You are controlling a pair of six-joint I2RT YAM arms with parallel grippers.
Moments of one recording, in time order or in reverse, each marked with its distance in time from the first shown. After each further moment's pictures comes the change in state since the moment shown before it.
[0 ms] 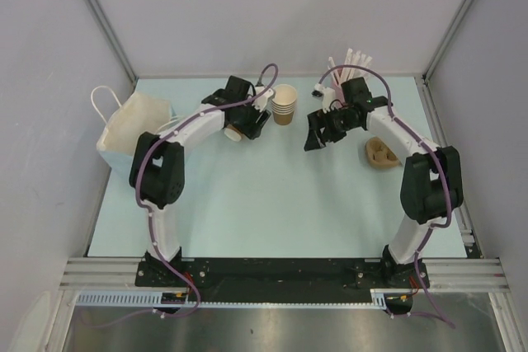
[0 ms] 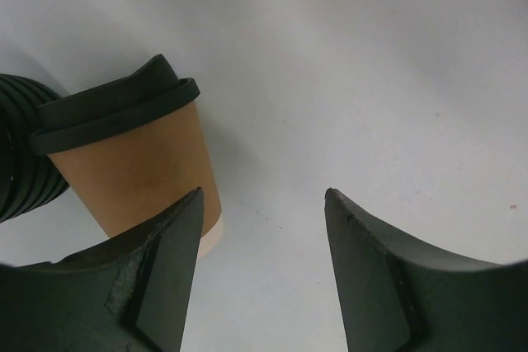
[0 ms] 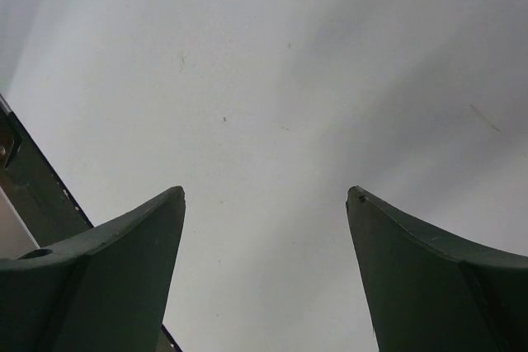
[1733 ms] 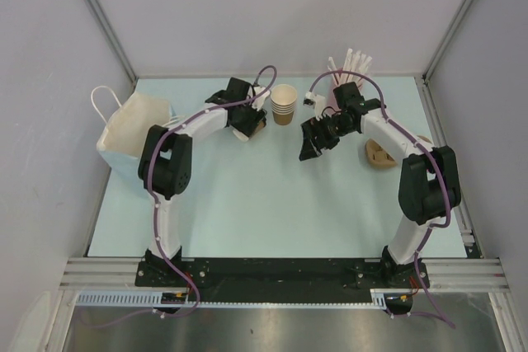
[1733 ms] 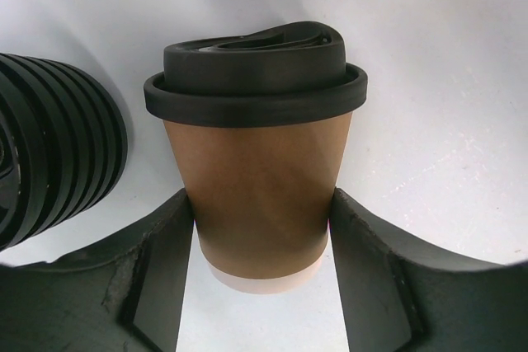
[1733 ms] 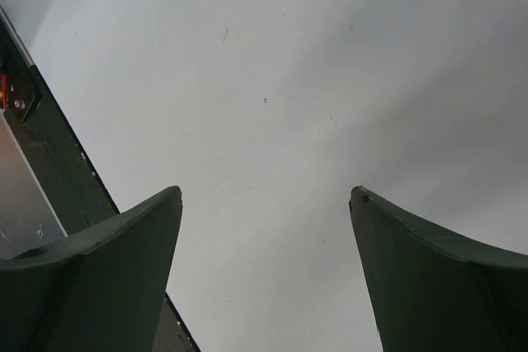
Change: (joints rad) left arm 0.028 0.111 0.028 0.080 -0.125 -0.006; right arm 0.024 -0.004 -0.015 -0.053 -0.076 -0.075
